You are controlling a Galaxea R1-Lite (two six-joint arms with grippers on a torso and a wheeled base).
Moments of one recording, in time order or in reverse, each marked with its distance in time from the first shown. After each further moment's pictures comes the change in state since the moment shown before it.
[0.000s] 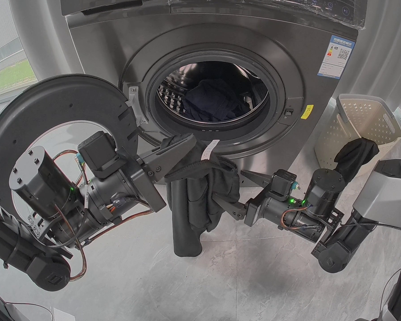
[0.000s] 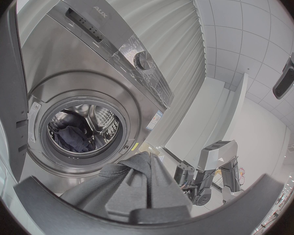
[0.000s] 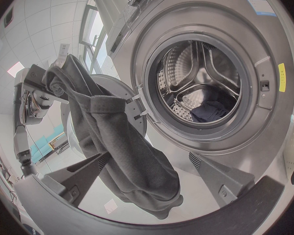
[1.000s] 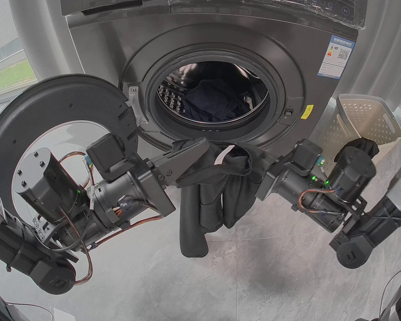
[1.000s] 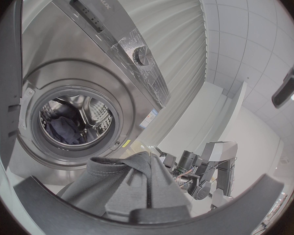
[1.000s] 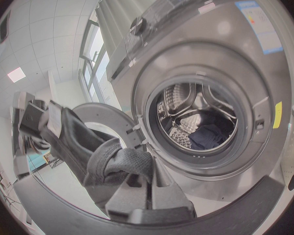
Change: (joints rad) left arm -0.042 0.013 -0.014 0.001 -0.005 -0.086; right arm 0.039 -0.174 -0.010 -0.004 -0.102 0.047
